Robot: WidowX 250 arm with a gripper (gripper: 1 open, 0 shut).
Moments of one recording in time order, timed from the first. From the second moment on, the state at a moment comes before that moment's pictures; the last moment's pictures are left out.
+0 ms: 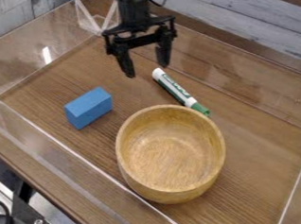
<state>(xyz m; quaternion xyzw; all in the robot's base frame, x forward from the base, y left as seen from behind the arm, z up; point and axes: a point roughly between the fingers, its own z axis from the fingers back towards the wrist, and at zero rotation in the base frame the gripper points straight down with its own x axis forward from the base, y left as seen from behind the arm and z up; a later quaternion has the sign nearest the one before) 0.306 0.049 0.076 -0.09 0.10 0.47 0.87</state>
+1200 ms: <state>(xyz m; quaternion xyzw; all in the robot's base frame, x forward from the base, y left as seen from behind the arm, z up) 0.313 -0.008 0.050 -0.10 0.07 0.47 0.87</state>
